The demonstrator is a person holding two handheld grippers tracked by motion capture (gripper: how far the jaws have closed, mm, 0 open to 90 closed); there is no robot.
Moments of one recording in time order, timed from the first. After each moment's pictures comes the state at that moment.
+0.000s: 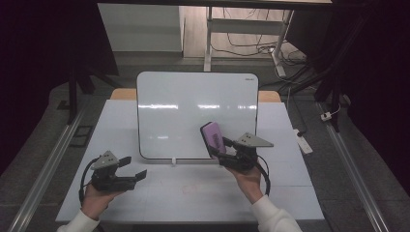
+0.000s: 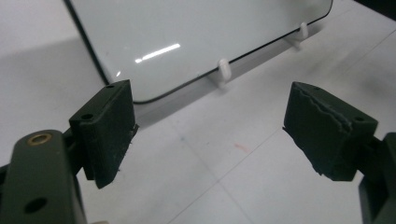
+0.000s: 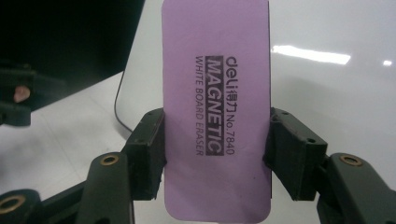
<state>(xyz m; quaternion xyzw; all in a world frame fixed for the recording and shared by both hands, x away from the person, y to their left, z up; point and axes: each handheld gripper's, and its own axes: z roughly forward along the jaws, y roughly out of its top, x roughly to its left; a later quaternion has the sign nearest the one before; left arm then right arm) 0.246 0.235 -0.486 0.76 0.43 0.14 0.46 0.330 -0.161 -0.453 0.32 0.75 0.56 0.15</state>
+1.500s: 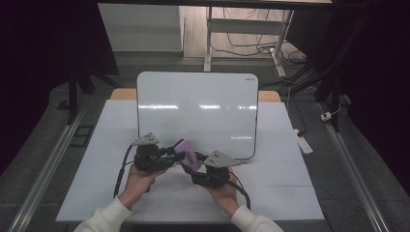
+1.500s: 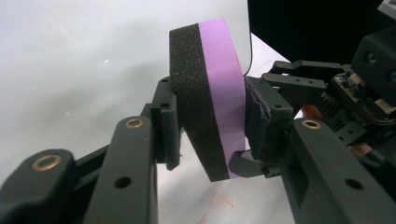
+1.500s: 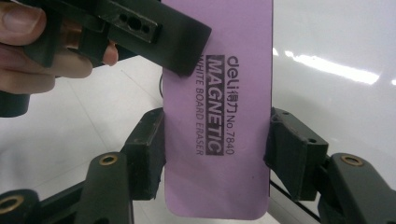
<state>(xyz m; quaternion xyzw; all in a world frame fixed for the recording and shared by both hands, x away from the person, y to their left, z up) 0.297 0.143 -0.458 0.75 0.40 0.04 0.52 0.297 -0.094 -0.494 0.25 0.78 0.55 0.16</state>
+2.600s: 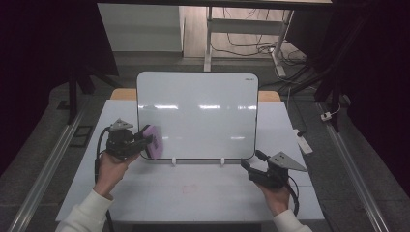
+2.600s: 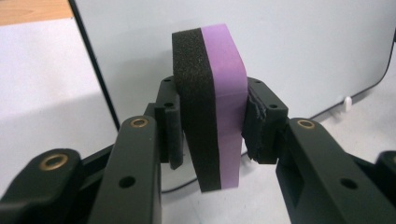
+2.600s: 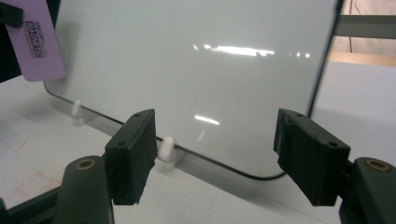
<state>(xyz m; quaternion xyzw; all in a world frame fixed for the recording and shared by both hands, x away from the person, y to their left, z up) 0.315 0.205 -0.434 0.73 0.52 0.16 0.42 0.297 -0.250 -0.482 0.39 0.72 0.53 0.23</state>
